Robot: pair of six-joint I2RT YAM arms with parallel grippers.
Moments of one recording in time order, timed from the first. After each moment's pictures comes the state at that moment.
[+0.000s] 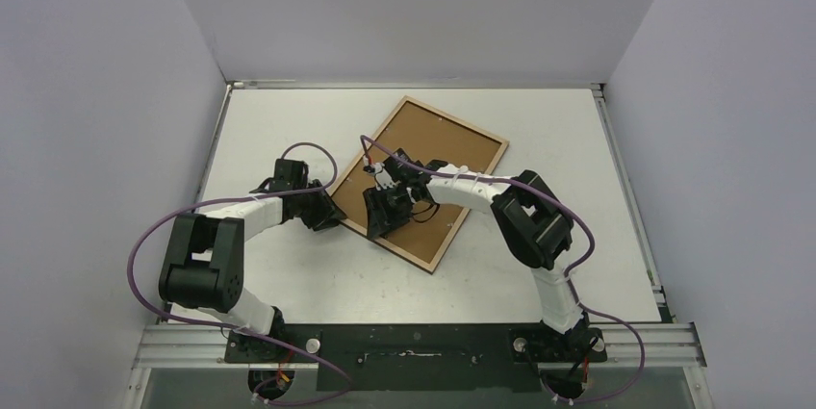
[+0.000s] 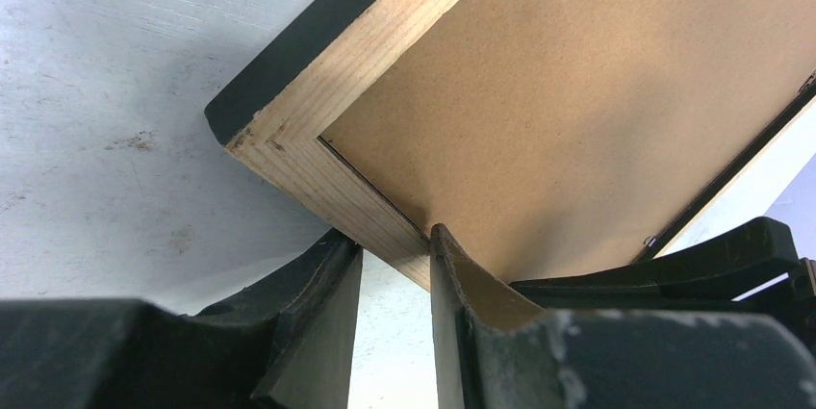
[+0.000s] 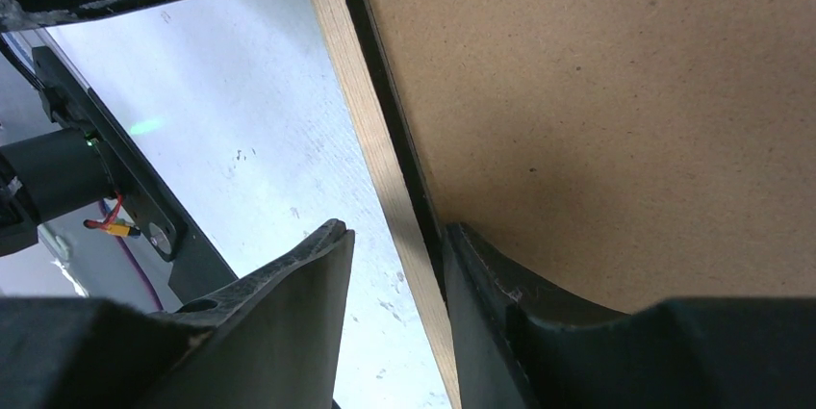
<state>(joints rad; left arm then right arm) -0.15 1.56 0.71 -0.20 0.31 -0.76 0.81 2.07 1.45 -0.43 -0.51 0.38</state>
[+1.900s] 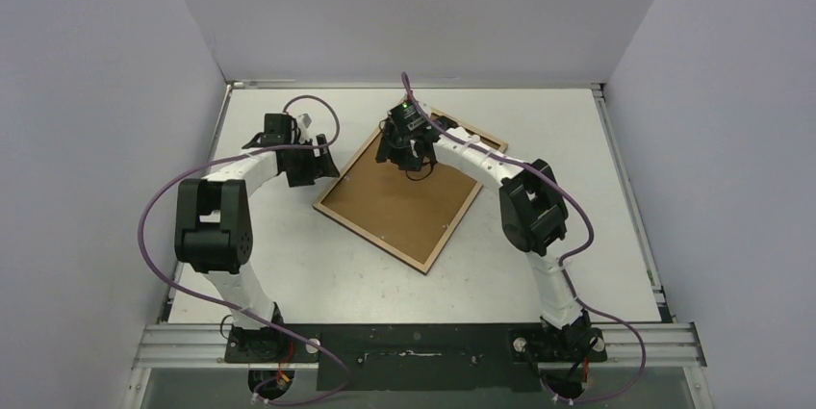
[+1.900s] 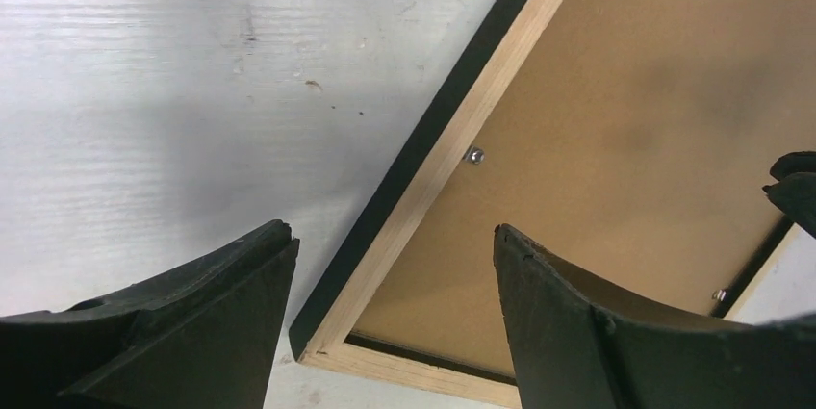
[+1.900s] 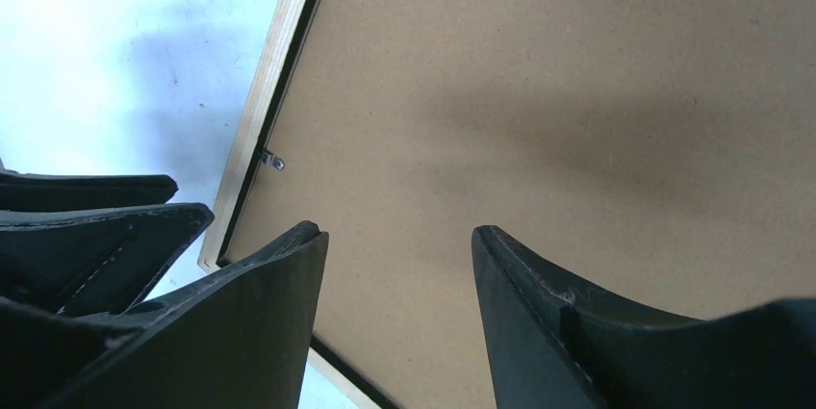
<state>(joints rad) -0.05 1.77 1.13 -0.33 0.29 -0.33 0.68 2.17 1.85 -0.58 0.03 0.81</state>
